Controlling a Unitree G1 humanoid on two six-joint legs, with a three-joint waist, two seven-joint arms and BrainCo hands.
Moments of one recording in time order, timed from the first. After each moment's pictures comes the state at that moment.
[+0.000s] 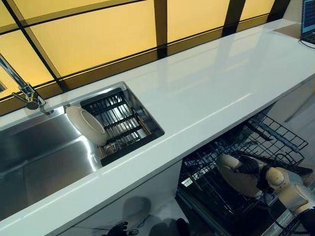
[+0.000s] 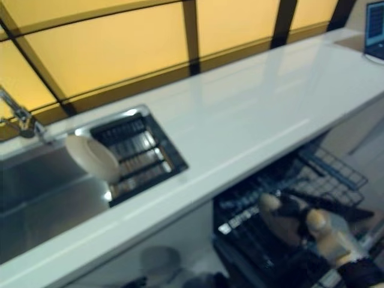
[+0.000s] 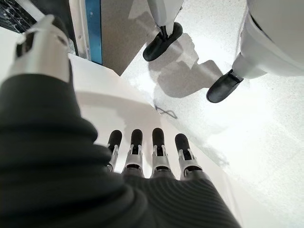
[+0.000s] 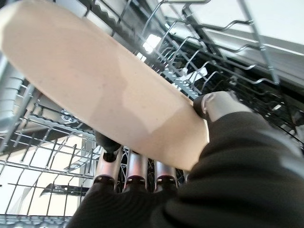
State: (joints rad) left arm -0.11 0.25 -0.37 1.12 -0.17 -0.10 -0.12; right arm -0.22 -0.90 0.26 0.20 -0.32 0.23 0.34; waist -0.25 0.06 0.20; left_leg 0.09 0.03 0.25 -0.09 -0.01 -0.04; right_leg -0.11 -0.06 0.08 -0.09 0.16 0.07
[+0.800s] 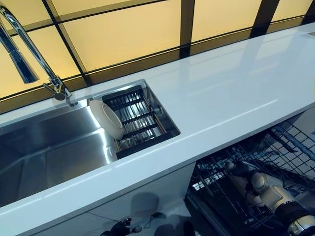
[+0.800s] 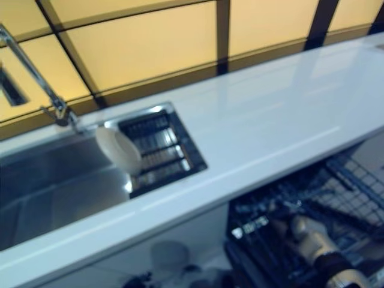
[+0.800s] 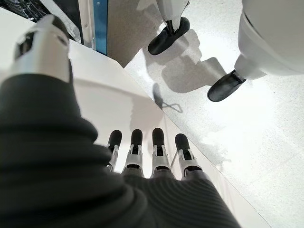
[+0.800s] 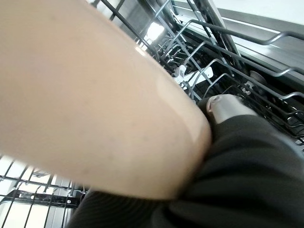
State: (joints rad) left arm -0.12 0.25 -0.41 1.10 -0.18 -0.10 -0.12; right arm -0.35 -0.75 0.38 0.52 -0.38 0.21 0.14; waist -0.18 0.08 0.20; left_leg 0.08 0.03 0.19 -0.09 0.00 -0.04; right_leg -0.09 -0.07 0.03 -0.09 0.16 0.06
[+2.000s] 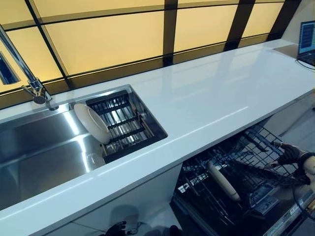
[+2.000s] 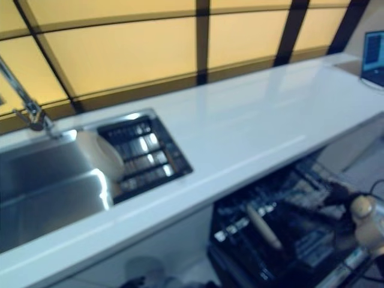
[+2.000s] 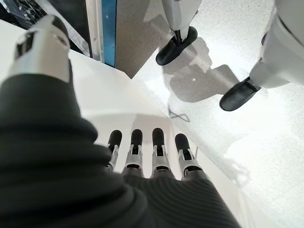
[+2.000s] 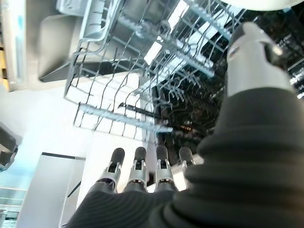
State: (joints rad) left arm -0.09 0.26 -0.34 1.11 -0.17 -0.09 -0.11; right arm -0.20 -1.13 0.03 0.22 -0.26 0.34 0.39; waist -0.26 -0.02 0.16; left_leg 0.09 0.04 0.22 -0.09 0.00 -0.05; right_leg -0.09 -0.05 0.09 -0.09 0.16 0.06
